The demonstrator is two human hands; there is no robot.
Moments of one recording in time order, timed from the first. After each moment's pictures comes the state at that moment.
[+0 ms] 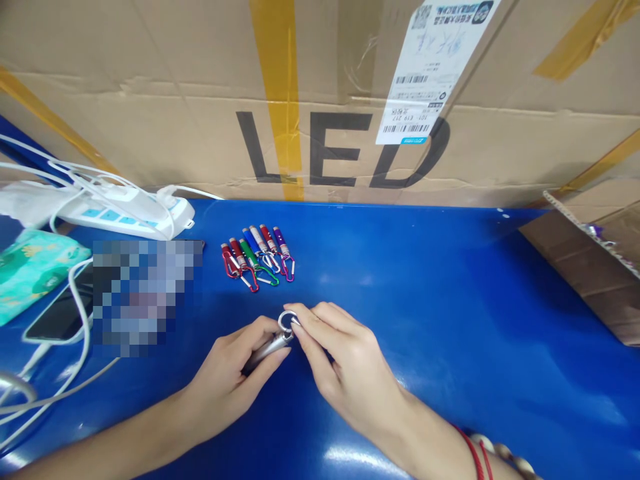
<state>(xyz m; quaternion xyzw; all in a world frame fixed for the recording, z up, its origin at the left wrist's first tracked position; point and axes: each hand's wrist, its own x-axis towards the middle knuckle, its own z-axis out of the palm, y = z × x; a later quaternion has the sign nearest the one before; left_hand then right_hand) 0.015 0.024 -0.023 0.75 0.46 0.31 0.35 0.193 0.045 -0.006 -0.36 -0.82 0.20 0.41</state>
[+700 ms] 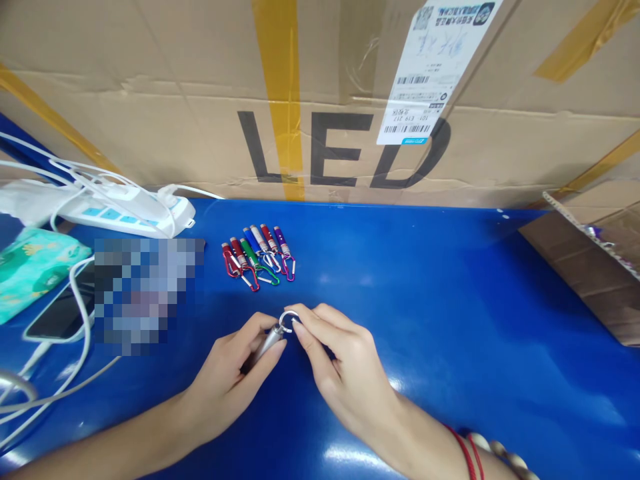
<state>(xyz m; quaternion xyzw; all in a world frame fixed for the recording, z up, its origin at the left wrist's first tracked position) 0.019 0.021 -0.022 0.72 0.50 0.31 0.37 0.188 0.041 -0.007 -0.38 -0.77 0.30 0.42</state>
